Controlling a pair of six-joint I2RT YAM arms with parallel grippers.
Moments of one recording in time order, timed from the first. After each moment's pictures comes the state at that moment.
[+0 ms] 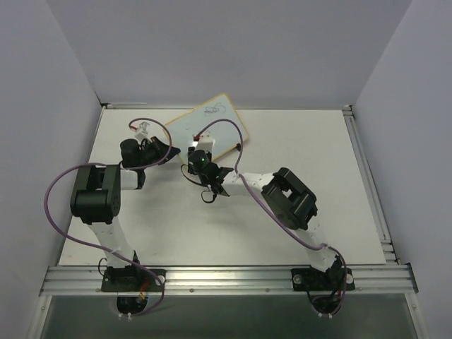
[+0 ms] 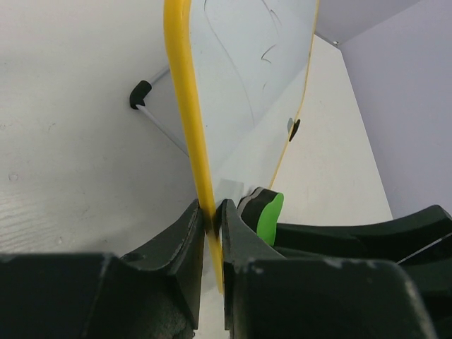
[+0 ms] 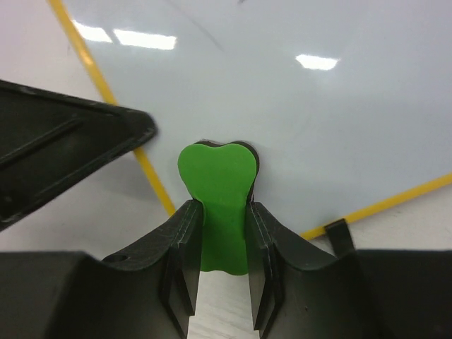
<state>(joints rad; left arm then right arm) 0.00 1.89 0.82 0.81 0.63 -0.69 0.91 2.19 1.45 0.28 0.49 0.48</state>
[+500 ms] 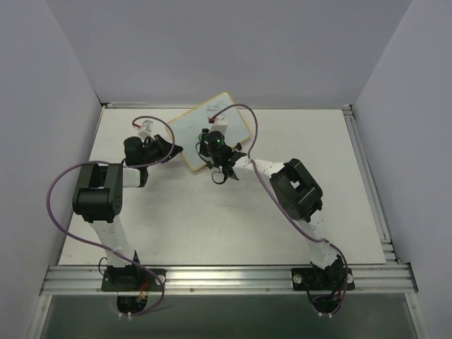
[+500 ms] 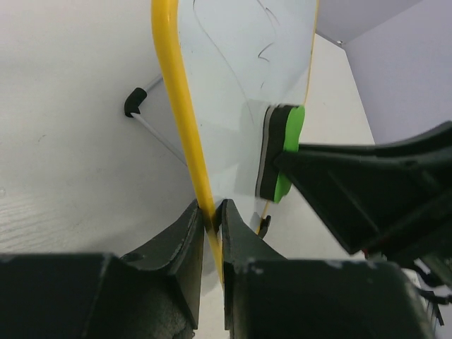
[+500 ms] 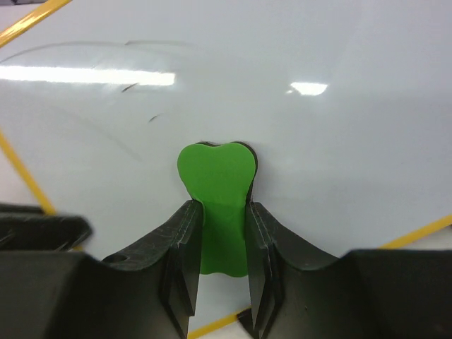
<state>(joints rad) -0.03 1.90 0.85 0.79 0.60 -0.68 0.79 2.21 1.53 0.29 0.40 0.45</state>
